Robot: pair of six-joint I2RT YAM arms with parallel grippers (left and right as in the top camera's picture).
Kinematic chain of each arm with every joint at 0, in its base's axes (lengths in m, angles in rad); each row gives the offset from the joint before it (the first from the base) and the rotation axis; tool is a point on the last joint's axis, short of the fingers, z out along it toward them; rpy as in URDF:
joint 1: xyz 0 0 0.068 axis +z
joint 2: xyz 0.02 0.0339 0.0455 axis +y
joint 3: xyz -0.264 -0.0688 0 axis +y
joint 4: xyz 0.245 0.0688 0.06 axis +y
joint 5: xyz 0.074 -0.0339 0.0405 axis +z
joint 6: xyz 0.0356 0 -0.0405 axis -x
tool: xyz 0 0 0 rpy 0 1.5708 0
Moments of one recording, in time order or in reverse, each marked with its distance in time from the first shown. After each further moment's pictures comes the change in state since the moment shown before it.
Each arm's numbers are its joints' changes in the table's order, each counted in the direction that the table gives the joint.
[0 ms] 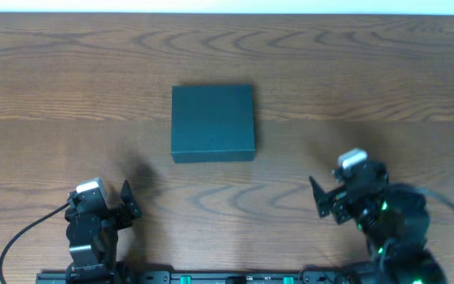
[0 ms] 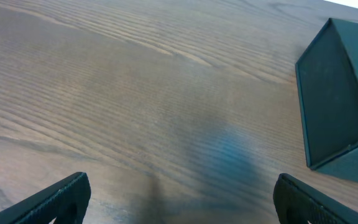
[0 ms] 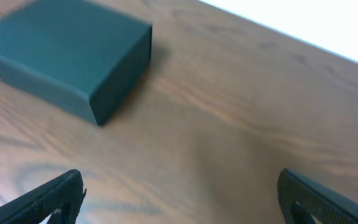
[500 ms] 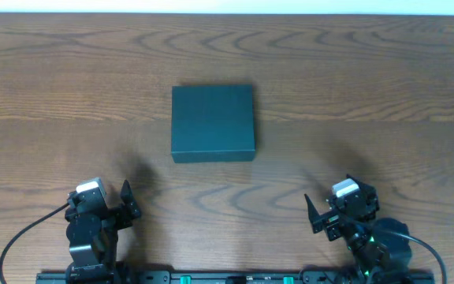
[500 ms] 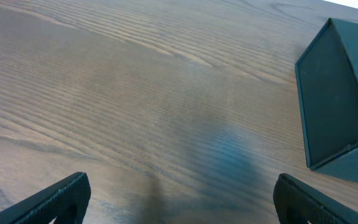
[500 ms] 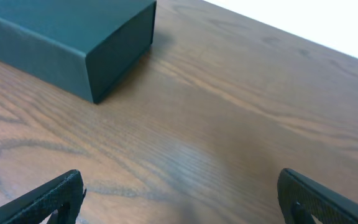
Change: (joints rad) left arm 0.000 -0.001 0.000 0.000 0.000 0.000; right arm 0.001 -0.406 0.316 -0.016 -0.001 -0.006
